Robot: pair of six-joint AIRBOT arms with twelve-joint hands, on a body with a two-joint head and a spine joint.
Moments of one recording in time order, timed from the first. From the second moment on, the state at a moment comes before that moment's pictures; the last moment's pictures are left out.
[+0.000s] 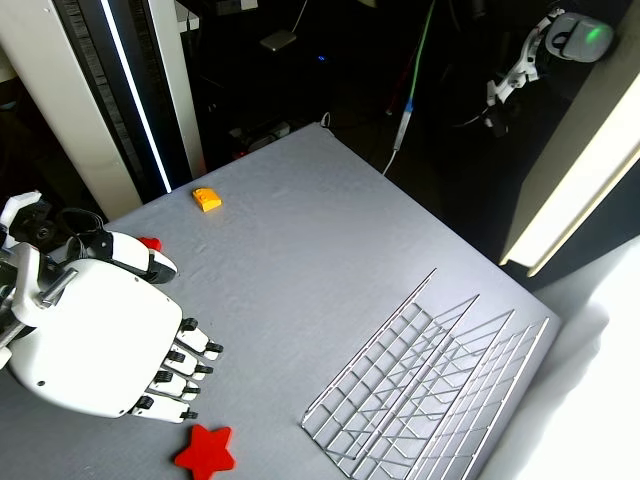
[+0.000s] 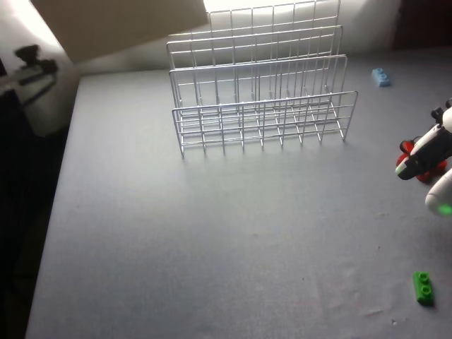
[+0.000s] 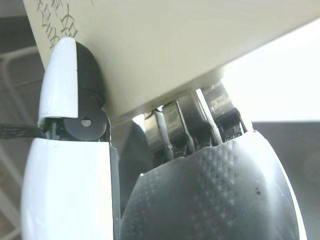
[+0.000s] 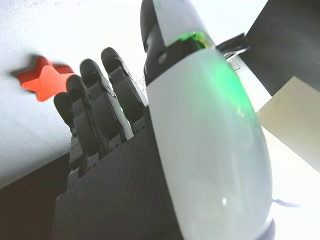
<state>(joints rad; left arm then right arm) 0.56 -1.03 1.41 -0.38 -1.22 -0.63 0.03 -0.89 1.13 -2.98 0.82 2.03</state>
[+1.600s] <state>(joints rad) 0.52 -1.38 1.64 -0.17 -1.22 -0.65 0.04 -0.93 1.12 -2.98 0.82 2.03</state>
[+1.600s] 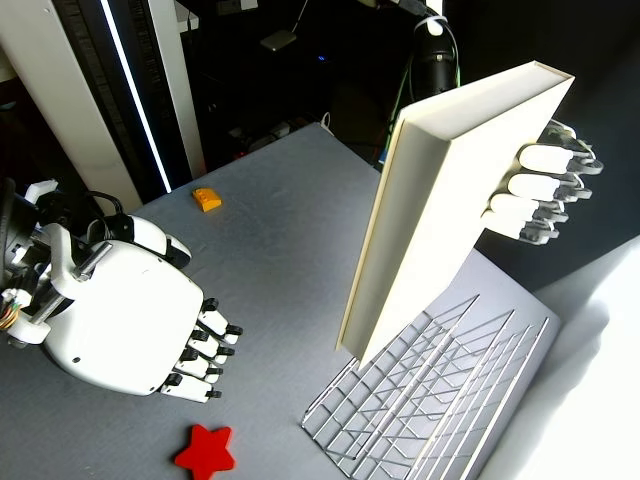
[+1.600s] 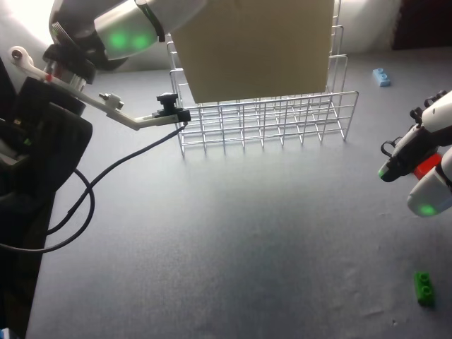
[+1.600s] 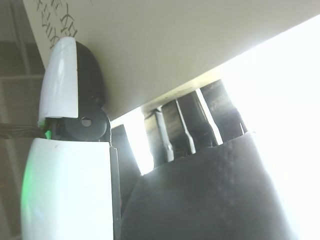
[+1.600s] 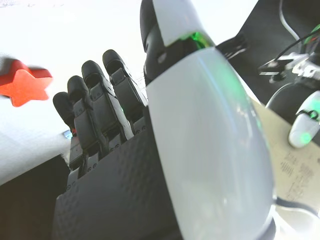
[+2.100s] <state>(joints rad) 0.52 -1.46 1.77 -0.18 -1.20 -0.65 0.04 -0.93 1.11 -2.98 0.82 2.03</state>
